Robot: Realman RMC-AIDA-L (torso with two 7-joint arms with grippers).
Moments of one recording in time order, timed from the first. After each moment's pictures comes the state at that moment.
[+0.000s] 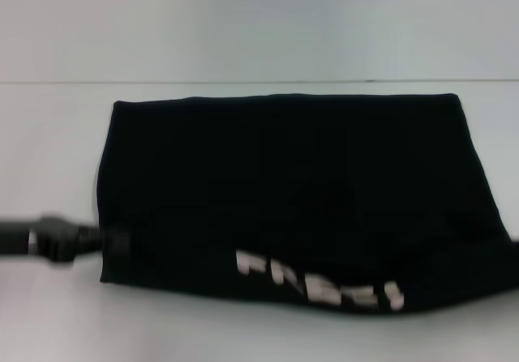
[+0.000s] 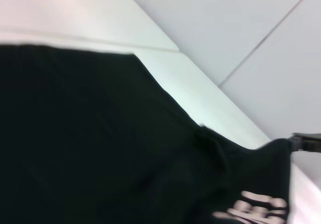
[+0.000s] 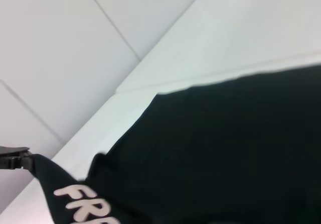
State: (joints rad) left arm -0.55 -2.01 0.34 0.82 2.38 1.90 -1.83; right arm 0.36 1.92 -0.27 -0.71 -2.26 -1.84 1.70
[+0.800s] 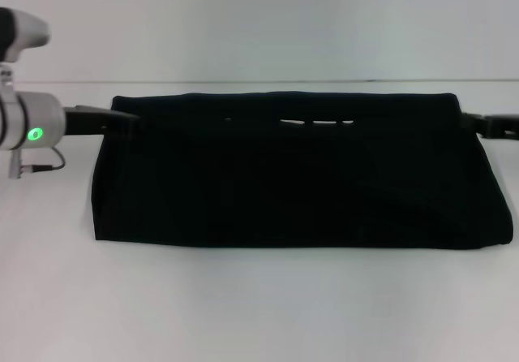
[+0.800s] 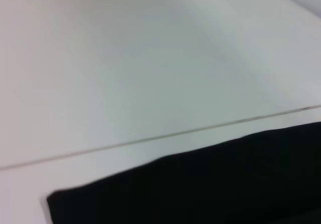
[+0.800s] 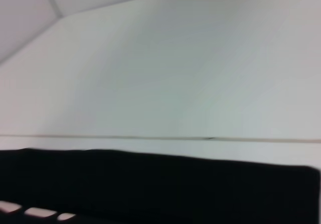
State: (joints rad) left arm -0.82 -2.00 0.56 0.50 2.38 0.92 -1.91; right arm 0.76 1.92 -0.41 -0.37 -2.26 -0.95 1.77
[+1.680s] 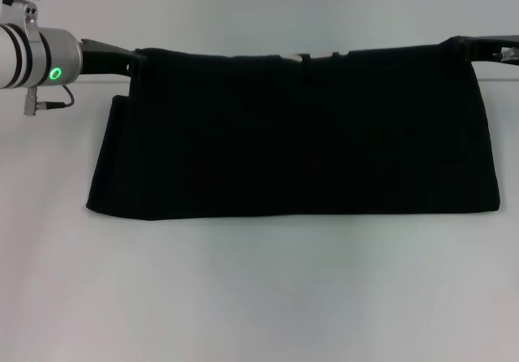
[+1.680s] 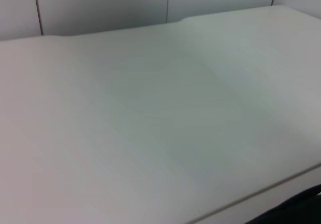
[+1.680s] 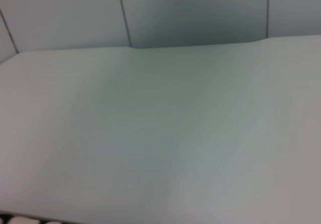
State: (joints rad) left arm -0.93 -1.98 0.64 0.50 2.38 0.75 -1.92; right arm 0.94 1.92 -0.45 -0.33 -2.25 -0.66 1.78
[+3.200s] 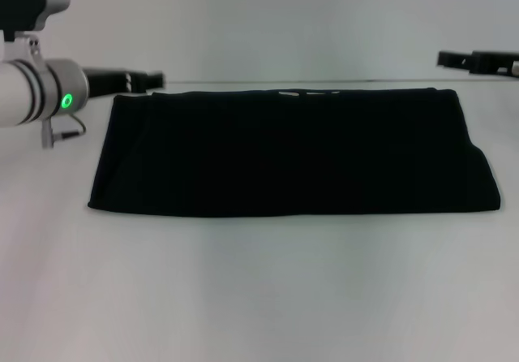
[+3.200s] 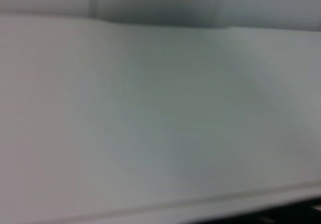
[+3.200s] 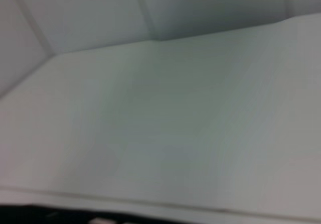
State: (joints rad) left arm -0.83 -2.10 0.68 0.63 2.37 0.68 -2.11; right arm 0.86 1.93 -0.44 -0.43 -2.25 -0.85 1.86
